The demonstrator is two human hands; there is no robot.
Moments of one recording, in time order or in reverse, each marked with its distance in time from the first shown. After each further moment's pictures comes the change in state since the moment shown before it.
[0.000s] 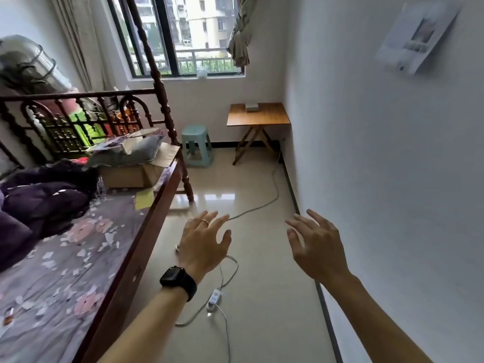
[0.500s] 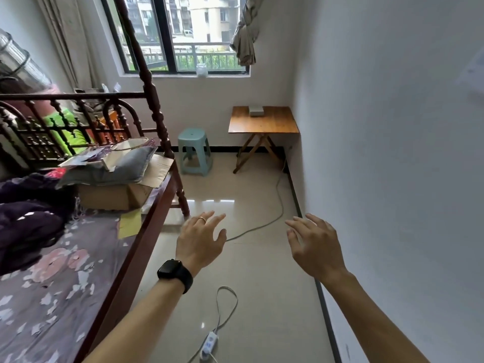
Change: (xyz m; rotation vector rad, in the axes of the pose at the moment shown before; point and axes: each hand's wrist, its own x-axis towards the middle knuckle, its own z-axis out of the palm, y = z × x) left_hand 0.266 -0.079 0.062 0.018 -0.092 -0.049; right_hand 0.255 0.046 0.118 -0.033 -0.056 0.025
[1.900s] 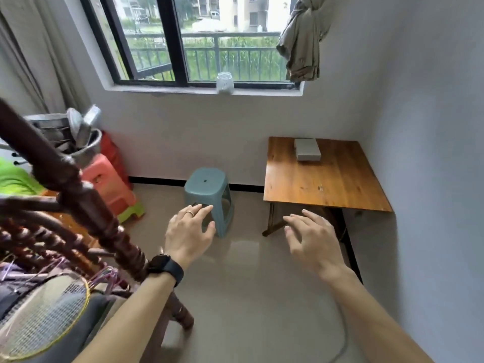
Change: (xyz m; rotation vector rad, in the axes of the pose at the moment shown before) left_hand 0.958 -0.300 0.114 0.021 0.048 -0.208; right_hand 0.947 0.033 0.419 0.092 -0.141 -0.035
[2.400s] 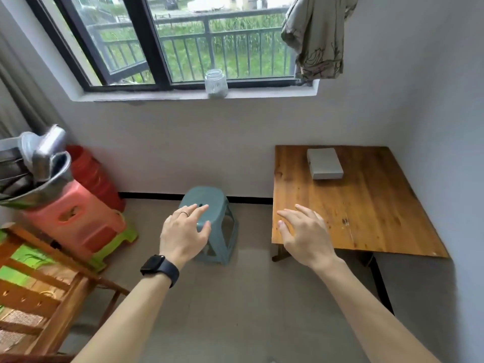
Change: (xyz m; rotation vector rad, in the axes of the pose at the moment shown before) left_hand 0.327 -0.007 0.091 0.053 -0.039 -0.004; right_hand 0.328 0.071 0.109 0.049 -0.126 0.028
